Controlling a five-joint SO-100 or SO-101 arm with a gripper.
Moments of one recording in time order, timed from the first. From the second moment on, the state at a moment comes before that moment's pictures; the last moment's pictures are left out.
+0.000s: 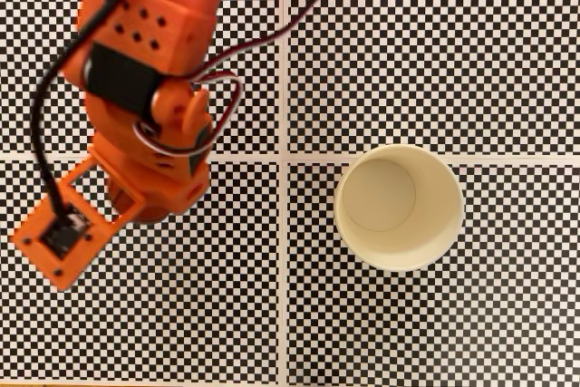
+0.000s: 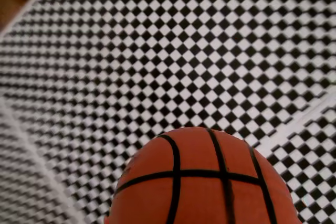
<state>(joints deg) 21.0 87.6 100.7 45.4 -71.7</state>
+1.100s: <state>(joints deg) 2.9 129.6 122.7 48.3 -75.8</state>
